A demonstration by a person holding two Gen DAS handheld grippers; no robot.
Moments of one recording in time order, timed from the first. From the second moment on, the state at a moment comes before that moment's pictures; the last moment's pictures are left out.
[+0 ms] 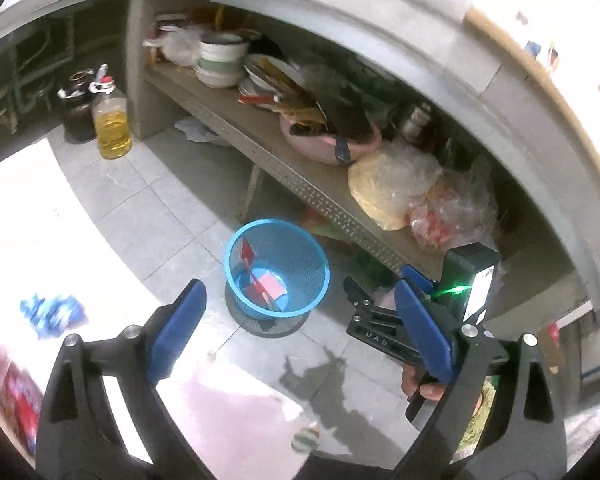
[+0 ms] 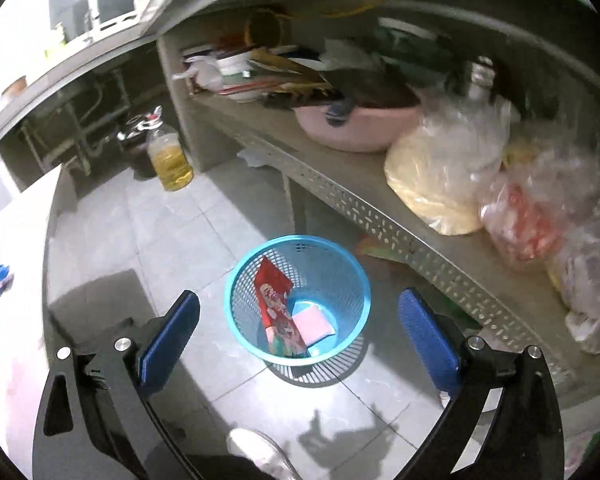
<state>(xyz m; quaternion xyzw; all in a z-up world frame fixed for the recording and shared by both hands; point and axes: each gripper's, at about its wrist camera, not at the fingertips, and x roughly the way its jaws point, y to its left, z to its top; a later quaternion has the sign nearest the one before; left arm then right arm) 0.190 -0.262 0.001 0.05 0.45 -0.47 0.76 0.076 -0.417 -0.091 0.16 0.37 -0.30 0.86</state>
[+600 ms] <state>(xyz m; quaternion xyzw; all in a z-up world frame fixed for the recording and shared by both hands) 0.144 -0.048 0.015 -0.05 0.38 -0.35 0.85 0.083 -0.321 0.014 0.10 0.30 -0.17 0.93</state>
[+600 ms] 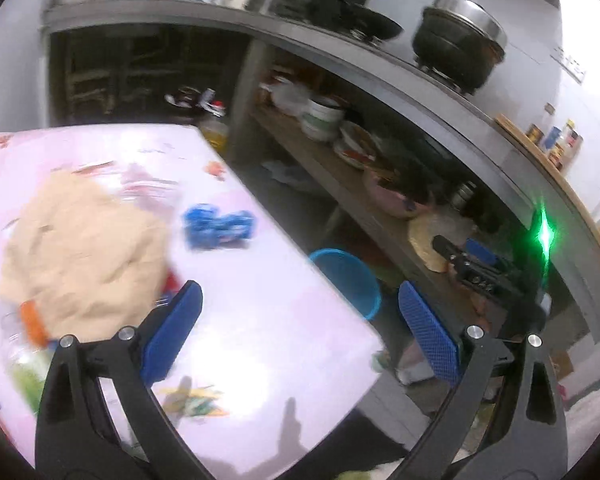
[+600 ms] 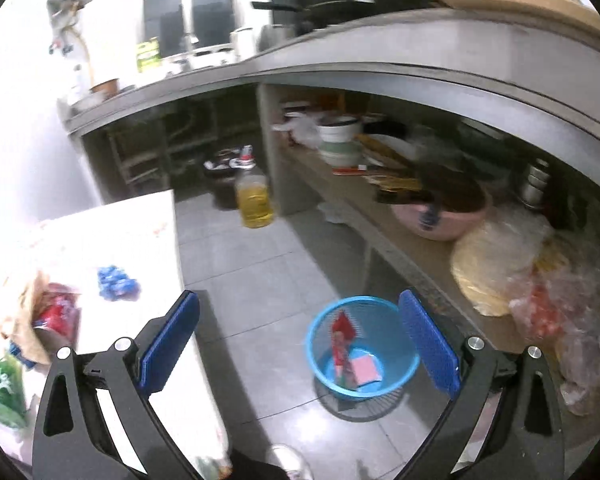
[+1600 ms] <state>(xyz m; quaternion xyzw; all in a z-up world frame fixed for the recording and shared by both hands) 0.178 0.060 -0.009 -0.01 0.36 -0.22 0.91 0.300 -0.213 -0.048 0.04 0.41 0.16 0.90</state>
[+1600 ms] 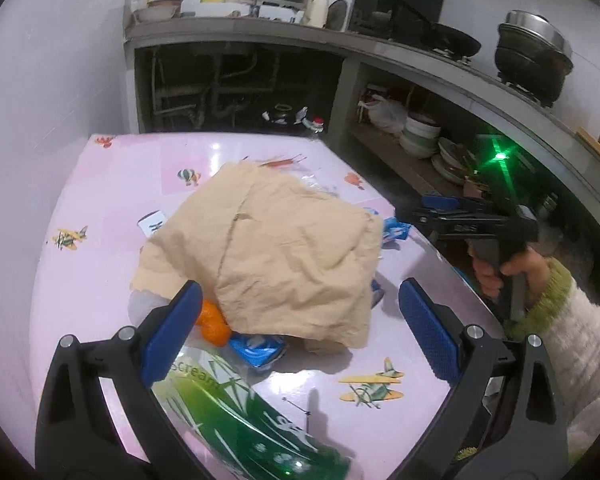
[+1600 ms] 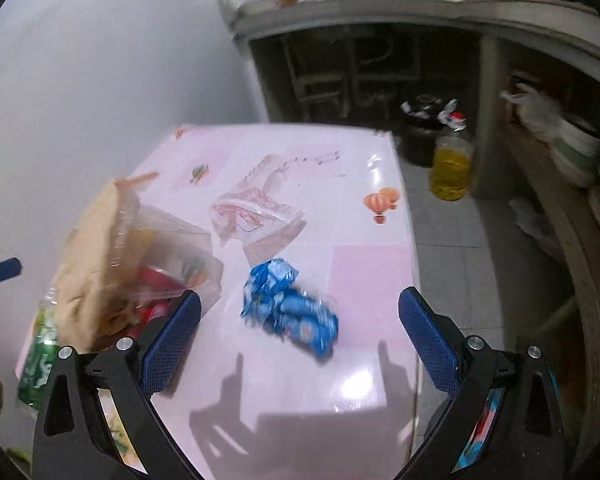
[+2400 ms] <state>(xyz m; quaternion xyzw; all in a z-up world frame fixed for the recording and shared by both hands) 0.265 0.040 -0.038 0.12 0.43 -0.21 0.87 0.296 -0.204 -0.083 0.07 0.49 0.17 0.85</state>
